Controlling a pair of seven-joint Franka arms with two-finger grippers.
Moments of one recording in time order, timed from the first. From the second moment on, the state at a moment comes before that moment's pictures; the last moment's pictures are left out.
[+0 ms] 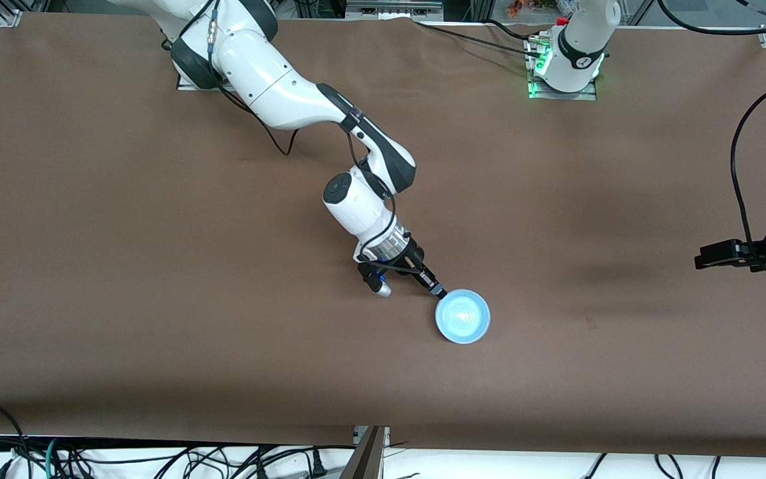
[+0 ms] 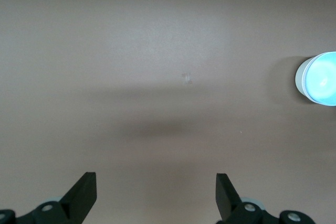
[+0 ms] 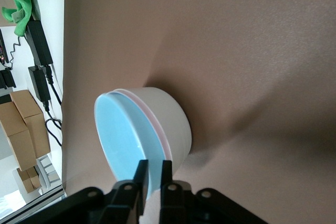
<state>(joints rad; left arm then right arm) 0.31 0.54 -0.35 -1.08 0.14 1.51 0.02 0.70 1.22 0.14 -0.94 0.36 2.96 1.27</state>
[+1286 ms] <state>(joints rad) 0.31 0.54 -0.35 -1.08 0.15 1.51 0.02 0.63 0.70 -0.14 -1.13 0.31 2.07 0.81</state>
